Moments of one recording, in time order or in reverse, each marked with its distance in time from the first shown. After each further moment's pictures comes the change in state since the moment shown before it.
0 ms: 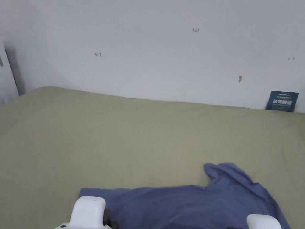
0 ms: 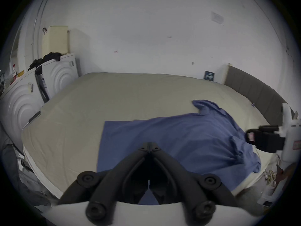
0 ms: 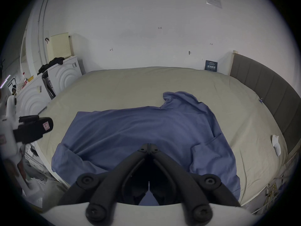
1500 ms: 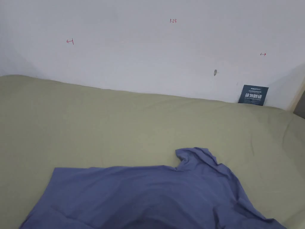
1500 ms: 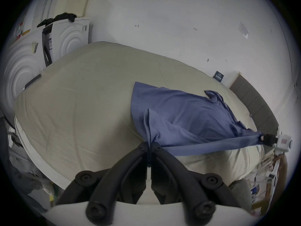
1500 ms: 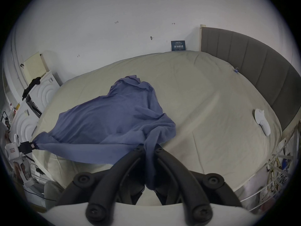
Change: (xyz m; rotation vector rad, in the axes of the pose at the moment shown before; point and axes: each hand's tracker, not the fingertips) left arm -0.098 -0.023 0.023 -0.231 -0.130 0.112; right arm 0.175 -0.017 0.047 -0.135 -0.123 -0.210
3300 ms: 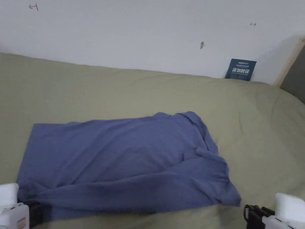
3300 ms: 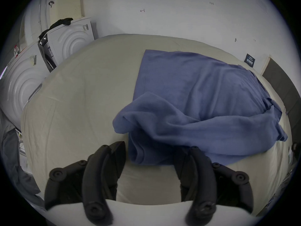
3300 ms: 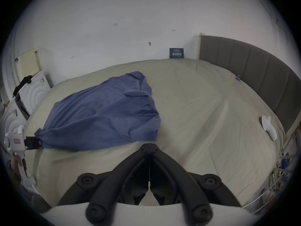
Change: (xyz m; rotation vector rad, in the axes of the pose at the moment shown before) left arm 0.039 0.051 -0.182 -0.037 0.229 0.056; right arm -0.035 0.017 -0.109 0.098 -0.090 -0.009
